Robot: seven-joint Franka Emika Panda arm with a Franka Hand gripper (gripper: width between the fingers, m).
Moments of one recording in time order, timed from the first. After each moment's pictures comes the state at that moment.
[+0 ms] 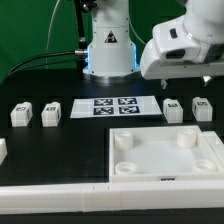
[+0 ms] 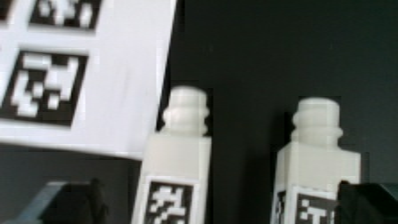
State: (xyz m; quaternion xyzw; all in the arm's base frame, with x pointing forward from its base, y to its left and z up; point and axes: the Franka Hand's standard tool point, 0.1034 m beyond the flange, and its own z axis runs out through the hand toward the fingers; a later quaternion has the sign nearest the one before) arm 0.364 0.153 0.061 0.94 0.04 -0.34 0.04
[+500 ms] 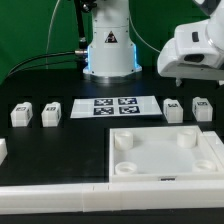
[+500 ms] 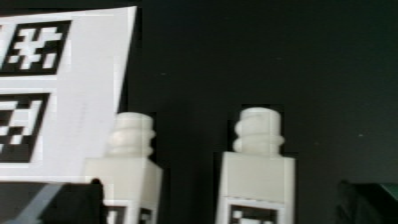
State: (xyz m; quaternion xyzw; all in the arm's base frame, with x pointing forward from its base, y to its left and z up) arm 0.361 0.185 0.051 0.94 0.01 -0.34 0.06
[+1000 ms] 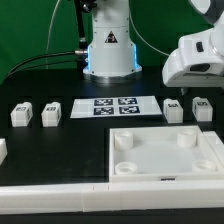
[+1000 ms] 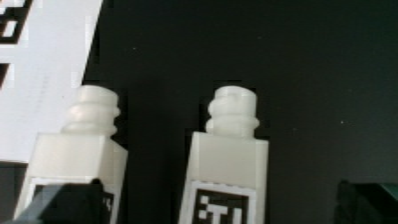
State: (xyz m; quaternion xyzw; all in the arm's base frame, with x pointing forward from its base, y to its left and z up) arm 0.355 0.185 0.045 0.93 0.02 -0.37 0.04
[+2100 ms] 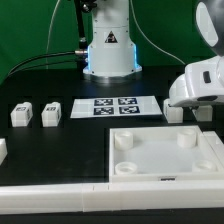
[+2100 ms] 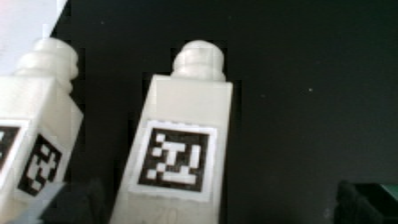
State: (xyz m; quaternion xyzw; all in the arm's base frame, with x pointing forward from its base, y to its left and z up) arm 0.380 0.201 0.018 0.91 0.03 -0.41 0.01
